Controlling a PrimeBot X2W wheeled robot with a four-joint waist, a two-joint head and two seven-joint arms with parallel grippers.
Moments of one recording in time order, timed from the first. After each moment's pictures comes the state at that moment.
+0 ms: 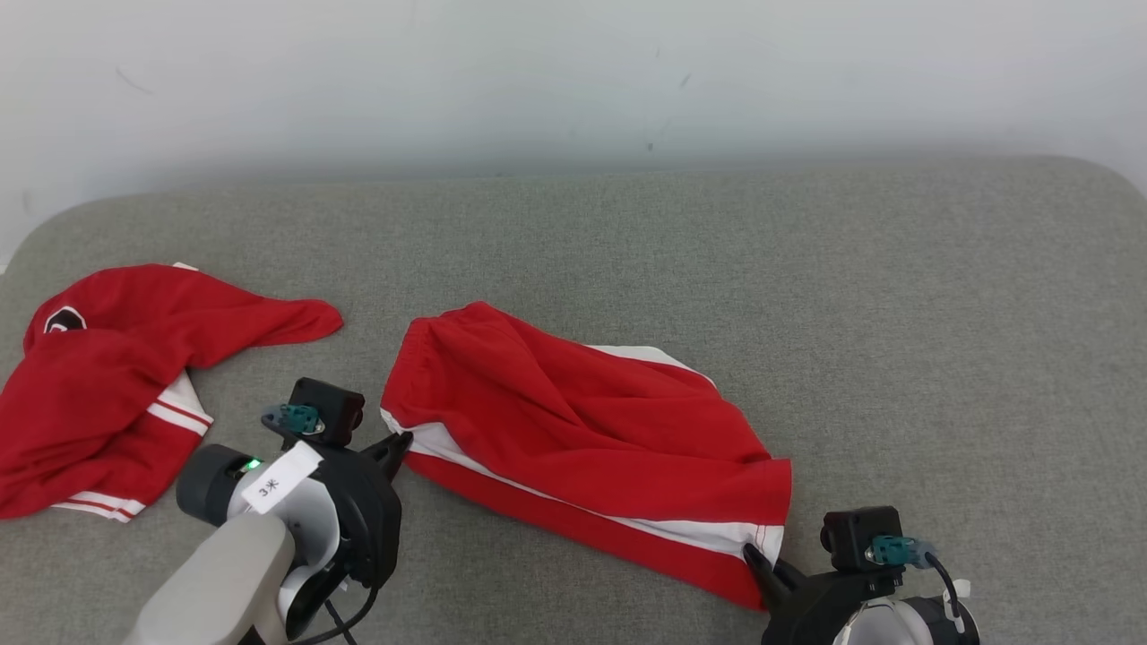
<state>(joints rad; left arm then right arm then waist) -0.63 0.28 -0.79 0.71 -0.54 -0.13 0.14 -0.03 -0.08 0.29 0.15 0.40 -0.10 0.32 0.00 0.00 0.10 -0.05</state>
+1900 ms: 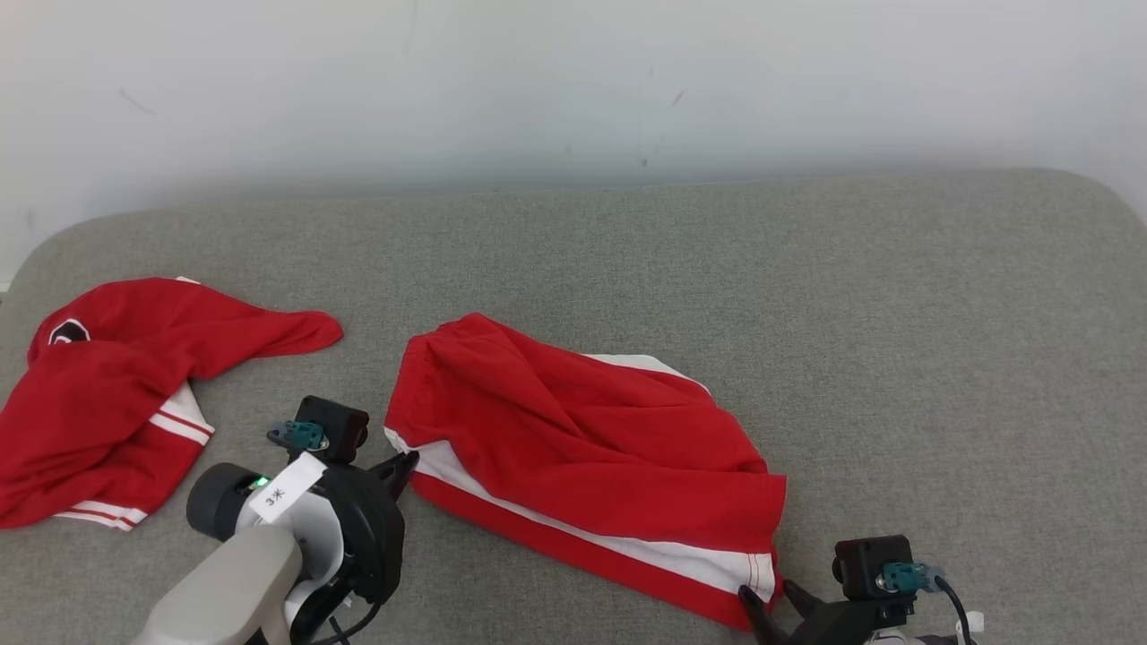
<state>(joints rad) -0.69 0.29 -0.98 0.82 -0.72 -0.13 0.04 0.05 -0.08 0.26 0.09 0.39 -0.12 0.40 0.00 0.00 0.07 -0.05</state>
